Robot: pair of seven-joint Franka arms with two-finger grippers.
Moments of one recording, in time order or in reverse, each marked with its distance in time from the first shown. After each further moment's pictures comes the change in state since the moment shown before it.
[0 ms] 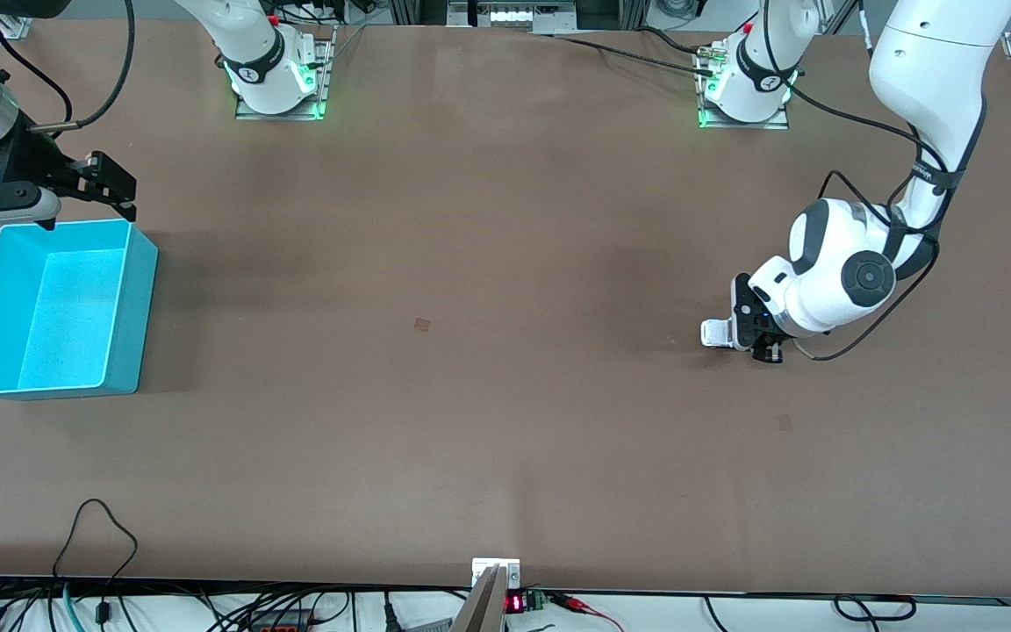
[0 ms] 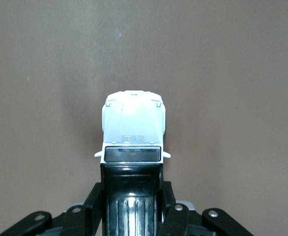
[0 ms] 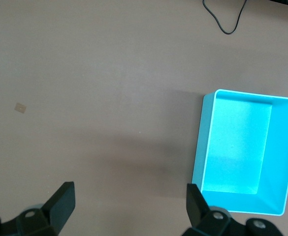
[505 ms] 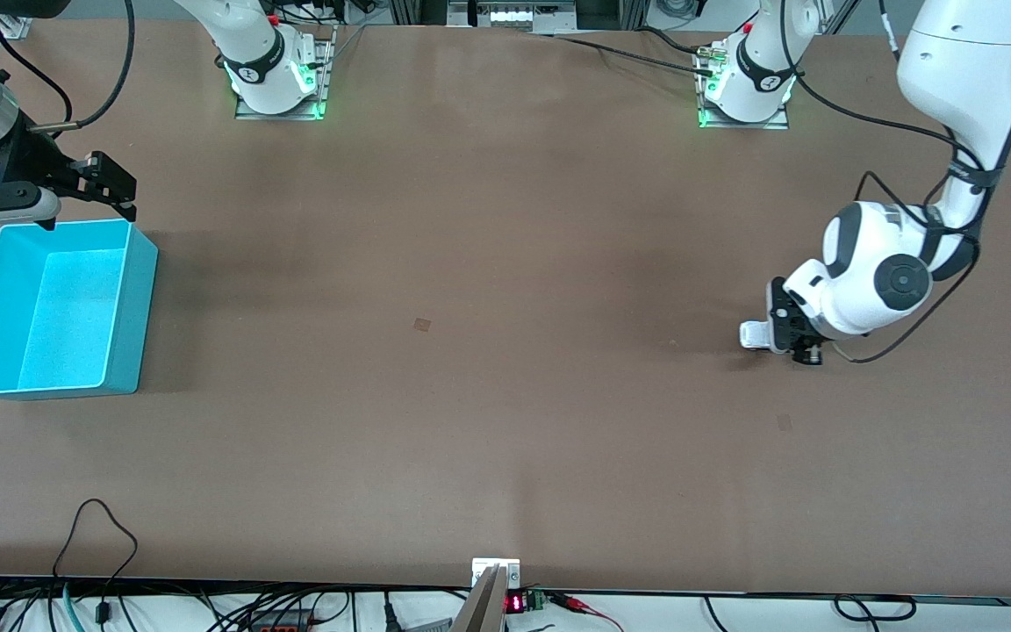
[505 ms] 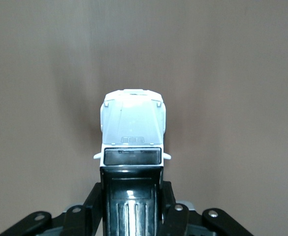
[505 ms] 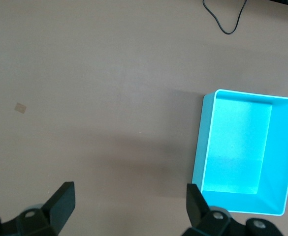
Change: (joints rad) left arm 0.090 -0.001 0.034 0.002 0.172 -0.015 0.000; right arm 0.000 0.000 0.000 0.000 0.000 0.000 0.000
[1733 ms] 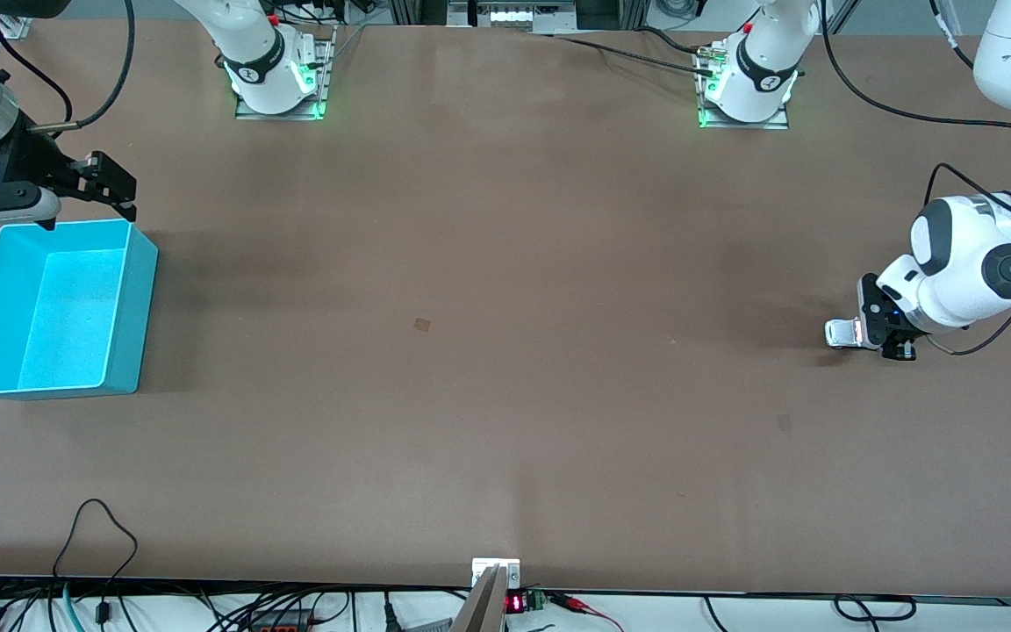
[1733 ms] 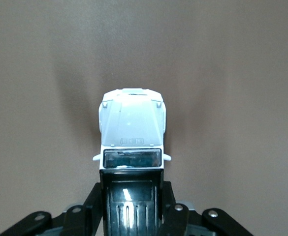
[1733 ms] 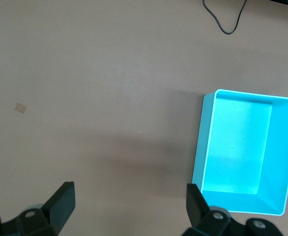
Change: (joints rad) left arm 0.235 0.015 0.003 0.008 0.095 0.058 0.177; right arm 0.000 0.000 0.000 0.000 0.000 0.000 0.000
